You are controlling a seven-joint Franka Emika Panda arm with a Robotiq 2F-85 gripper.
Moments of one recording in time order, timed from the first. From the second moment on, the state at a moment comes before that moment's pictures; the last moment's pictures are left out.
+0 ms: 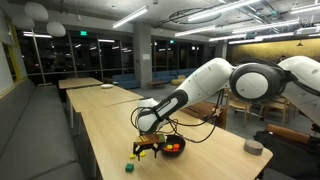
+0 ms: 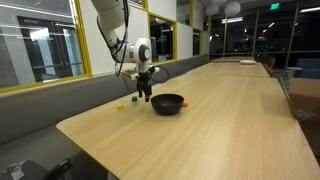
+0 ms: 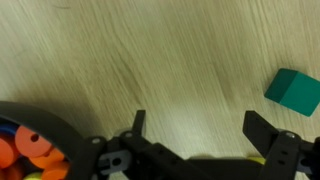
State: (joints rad) arm 0.22 0.85 0.02 -1.44 0.04 2.27 0.74
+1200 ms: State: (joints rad) arm 0.22 0.99 -0.04 -1.24 0.04 2.27 0.76
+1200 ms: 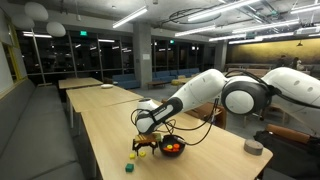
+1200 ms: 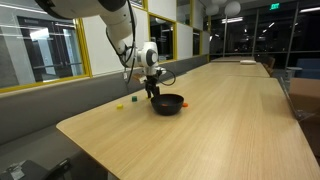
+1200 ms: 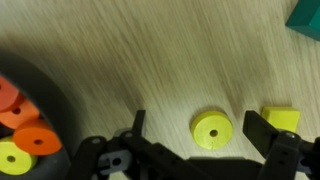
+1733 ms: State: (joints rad) arm 0.22 1.02 -0.05 -1.20 0.04 2.27 0.77
